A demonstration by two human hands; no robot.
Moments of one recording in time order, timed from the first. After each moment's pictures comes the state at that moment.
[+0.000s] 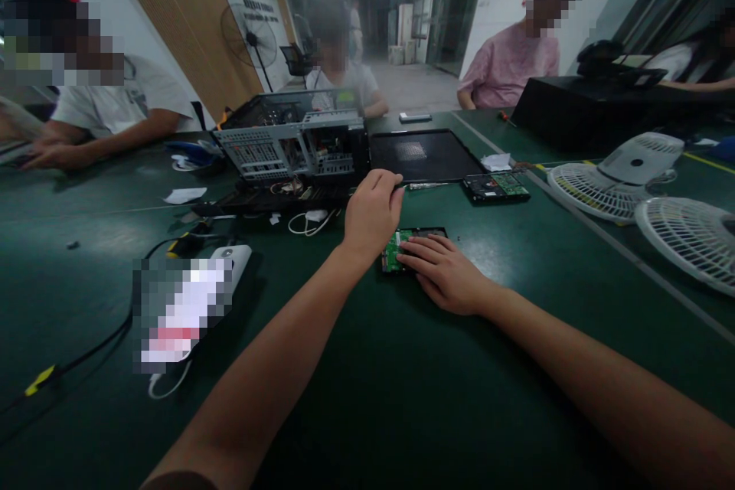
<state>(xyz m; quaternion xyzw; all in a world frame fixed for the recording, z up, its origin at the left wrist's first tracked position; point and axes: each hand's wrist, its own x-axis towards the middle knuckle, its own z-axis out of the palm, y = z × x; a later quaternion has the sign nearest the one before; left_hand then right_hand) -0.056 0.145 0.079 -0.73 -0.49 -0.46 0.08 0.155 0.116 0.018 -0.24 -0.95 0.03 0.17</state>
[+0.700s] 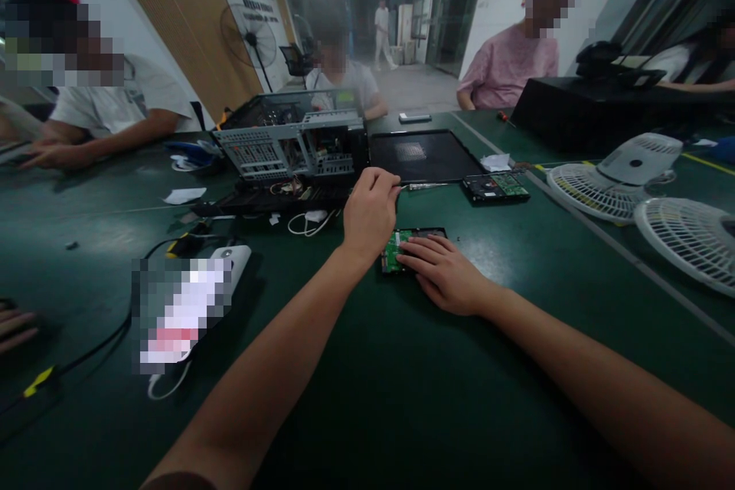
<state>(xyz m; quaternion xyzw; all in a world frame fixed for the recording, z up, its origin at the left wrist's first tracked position) -0.056 0.145 0.078 -0.71 -0.50 -0.48 0.09 0.155 0.115 0.018 -0.25 -0.95 0.03 0.17</state>
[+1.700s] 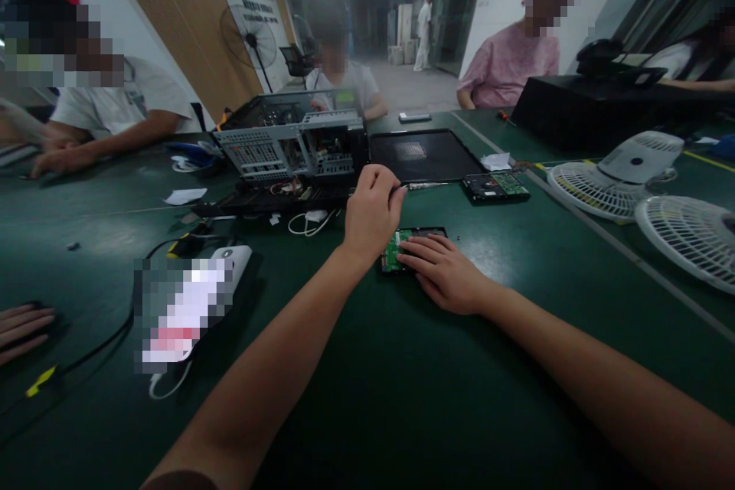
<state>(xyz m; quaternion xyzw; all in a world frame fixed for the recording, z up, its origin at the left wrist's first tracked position) -0.054 0.142 0.080 -0.71 -0.48 -0.50 0.08 0.156 0.115 0.019 -0.25 -0.95 0.03 0.16</state>
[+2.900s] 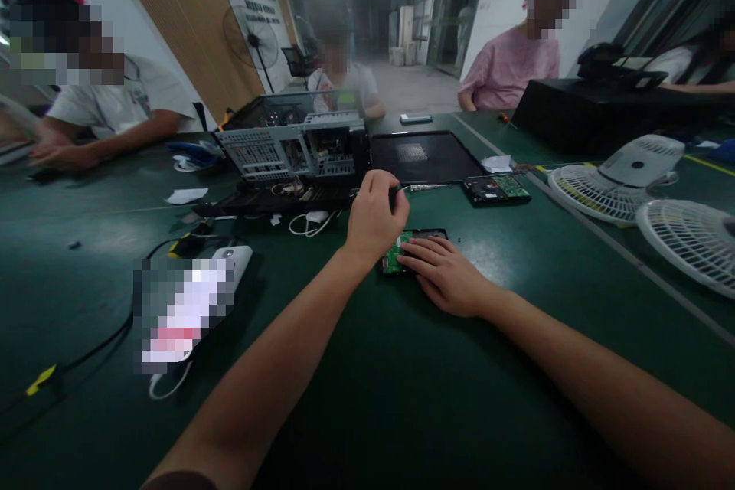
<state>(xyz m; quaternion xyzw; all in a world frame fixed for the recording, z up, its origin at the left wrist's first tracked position) -0.052 0.149 0.070 -0.71 -0.47 -0.53 0.07 0.156 0.116 0.017 -0.24 -0.95 0.03 0.17</state>
